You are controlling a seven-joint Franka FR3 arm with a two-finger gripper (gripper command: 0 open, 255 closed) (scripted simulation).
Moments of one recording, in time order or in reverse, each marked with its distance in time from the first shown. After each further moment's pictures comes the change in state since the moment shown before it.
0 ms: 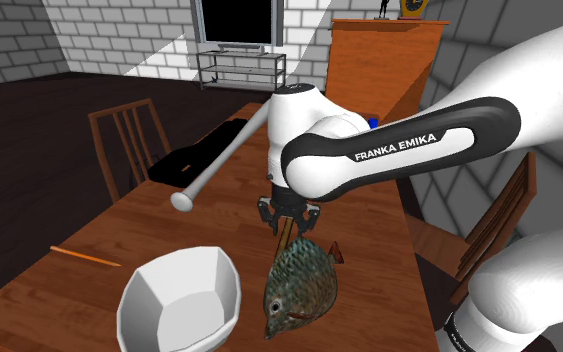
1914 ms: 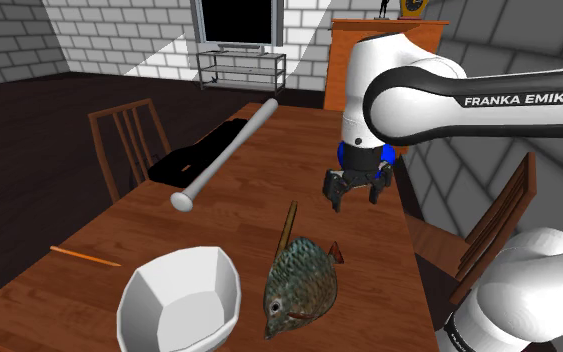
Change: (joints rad) arm 0.159 -0.365 -0.403 -0.131 -0.059 -0.356 -0.695
